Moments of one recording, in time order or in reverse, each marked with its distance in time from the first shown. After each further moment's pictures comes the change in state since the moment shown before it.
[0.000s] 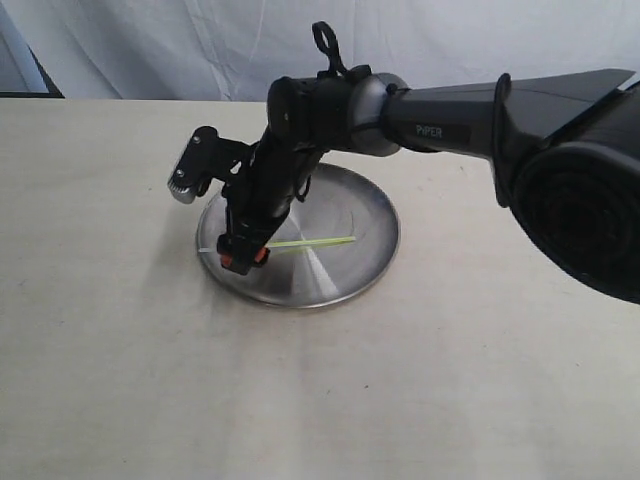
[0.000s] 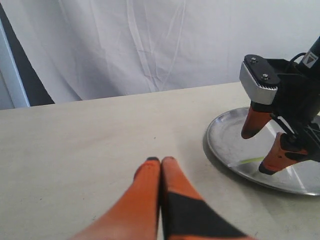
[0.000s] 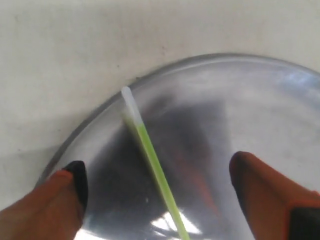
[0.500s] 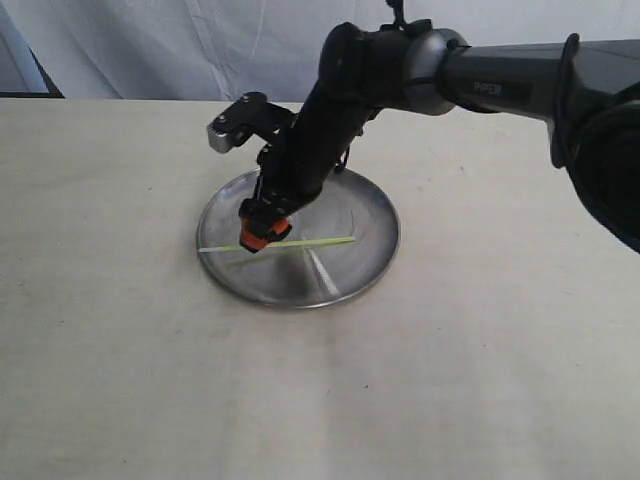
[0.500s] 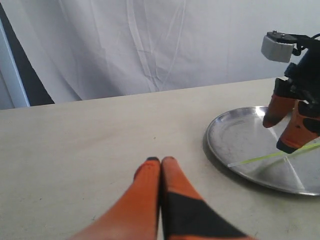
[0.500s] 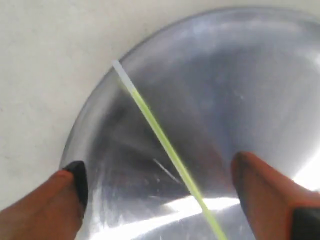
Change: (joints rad) left arm 0.000 0.000 0.000 0.000 0.000 0.000; right arm -0.093 -0.062 0.002 0.138 0.157 0.057
